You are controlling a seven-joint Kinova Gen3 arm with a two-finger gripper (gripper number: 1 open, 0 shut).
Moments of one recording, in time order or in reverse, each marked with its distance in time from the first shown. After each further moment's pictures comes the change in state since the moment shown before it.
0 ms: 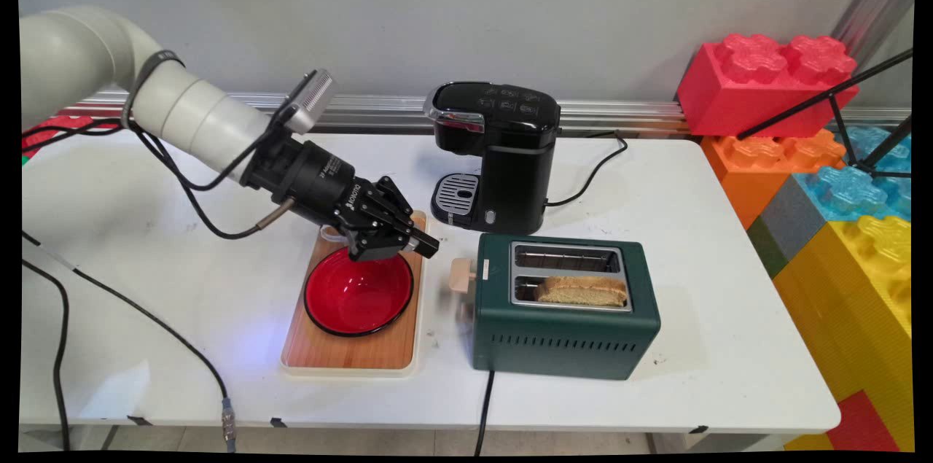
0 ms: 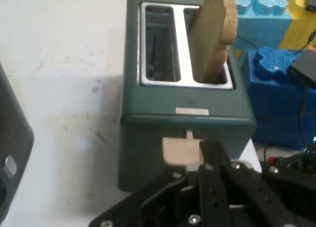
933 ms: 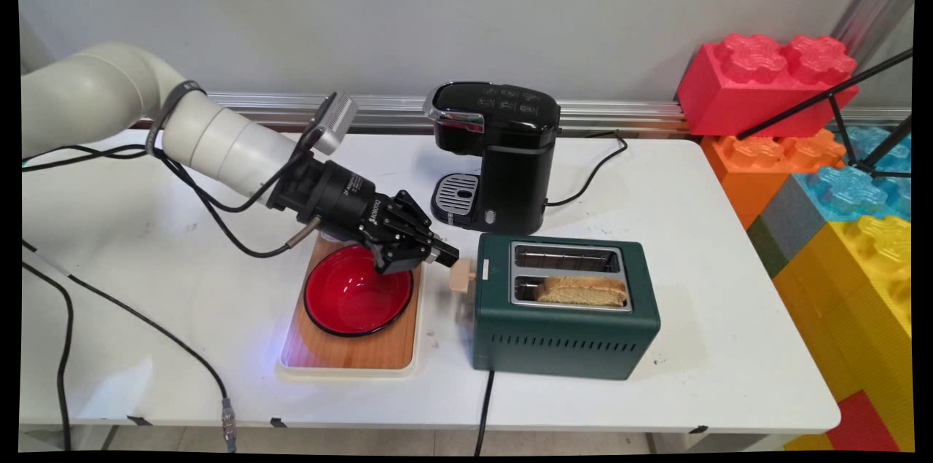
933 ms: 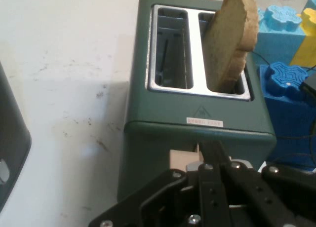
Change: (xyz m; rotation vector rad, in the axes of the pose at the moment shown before) arm -0.013 0.004 0.030 0.028 0.041 -0.044
